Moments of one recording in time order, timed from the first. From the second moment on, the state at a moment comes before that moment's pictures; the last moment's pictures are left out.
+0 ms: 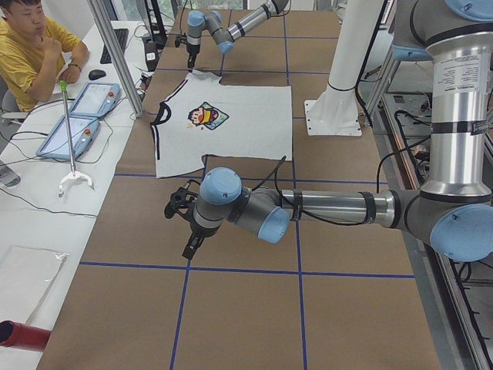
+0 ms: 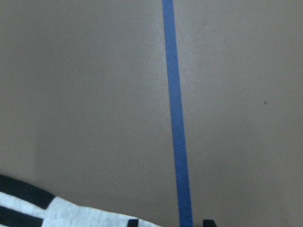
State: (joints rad) left arm -1.57 -1.50 -1.65 -2.03 -2.33 0.02; right arm 0.99 -0.81 0.84 -0.95 1.98 0.91
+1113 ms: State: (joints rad) left arm -1.57 -1.50 -1.65 -2.03 -2.33 0.02; right arm 0.96 -0.78 0.93 -0.95 1.99 0.97
